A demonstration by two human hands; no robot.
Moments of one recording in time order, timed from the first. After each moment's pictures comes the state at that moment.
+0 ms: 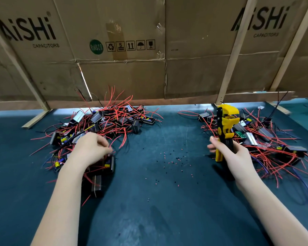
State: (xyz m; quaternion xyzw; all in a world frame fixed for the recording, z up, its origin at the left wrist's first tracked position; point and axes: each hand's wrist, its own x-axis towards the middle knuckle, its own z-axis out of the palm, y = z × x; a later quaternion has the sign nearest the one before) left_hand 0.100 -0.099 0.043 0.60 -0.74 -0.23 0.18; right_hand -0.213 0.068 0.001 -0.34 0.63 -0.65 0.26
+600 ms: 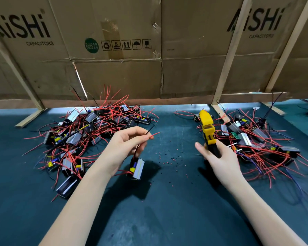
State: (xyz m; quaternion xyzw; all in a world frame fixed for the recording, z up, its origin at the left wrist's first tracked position) left_hand 0.028 -0.054 0.041 0.29 -0.68 -0.58 0.35; right_hand -0.209 0.064 -0.010 -0.44 0.69 -0.55 0.17
